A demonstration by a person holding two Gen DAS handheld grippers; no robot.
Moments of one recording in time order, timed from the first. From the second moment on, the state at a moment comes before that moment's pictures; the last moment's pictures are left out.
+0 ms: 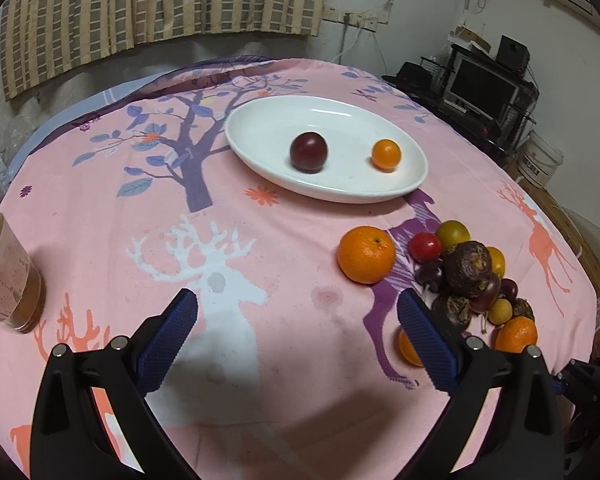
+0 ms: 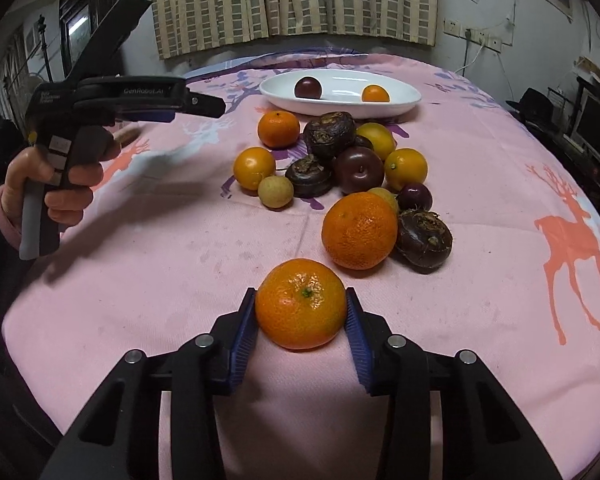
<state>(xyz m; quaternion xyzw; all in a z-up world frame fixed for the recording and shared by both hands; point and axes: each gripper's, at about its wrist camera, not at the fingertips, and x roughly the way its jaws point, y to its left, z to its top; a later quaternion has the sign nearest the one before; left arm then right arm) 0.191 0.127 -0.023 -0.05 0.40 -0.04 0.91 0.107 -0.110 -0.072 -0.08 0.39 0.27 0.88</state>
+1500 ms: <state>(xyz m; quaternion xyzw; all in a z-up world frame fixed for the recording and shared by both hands) 0.202 0.081 -0.032 -0.07 0.43 -0.21 0.87 0.124 -0.130 -0.037 0.01 0.35 0.36 0.86</state>
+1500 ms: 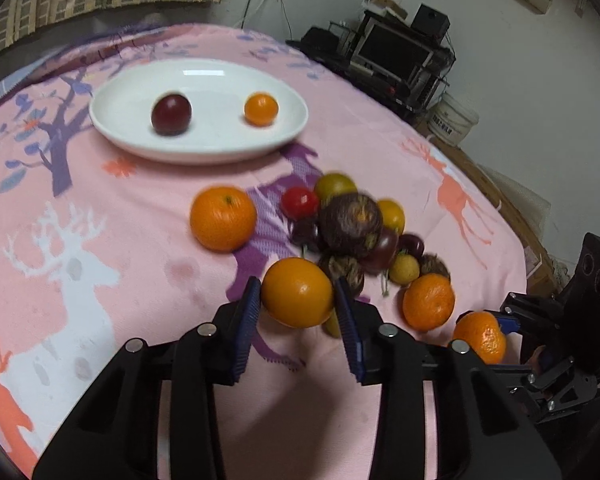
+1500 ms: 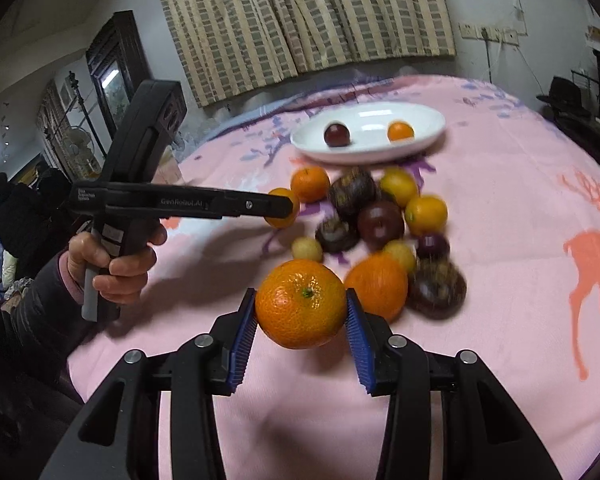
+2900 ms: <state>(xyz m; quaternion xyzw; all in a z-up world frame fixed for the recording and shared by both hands) 0.266 0.142 0.013 -0.09 0.39 0.00 0.92 0.233 -0.085 -0.002 -0.06 0.35 0.28 0.89</state>
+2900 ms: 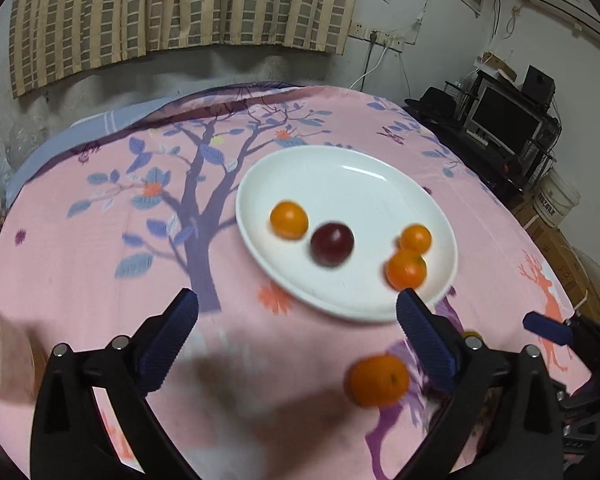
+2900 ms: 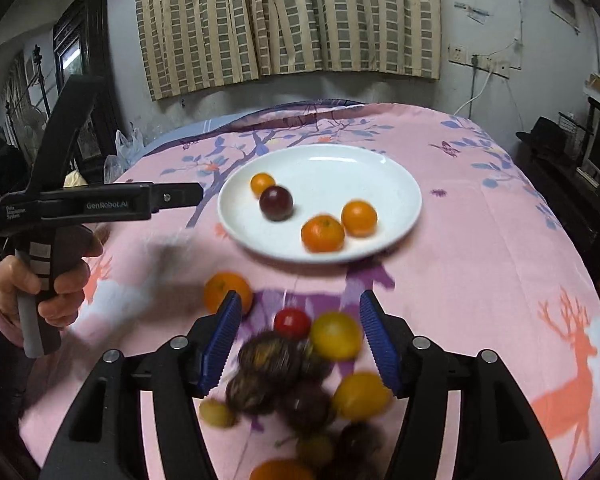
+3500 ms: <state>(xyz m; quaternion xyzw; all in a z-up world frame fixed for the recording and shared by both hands) 0.213 0.148 -0.016 -0.10 0.39 0.03 0.91 0.215 -0.048 -0.037 -0.11 0.37 0.22 0.90</state>
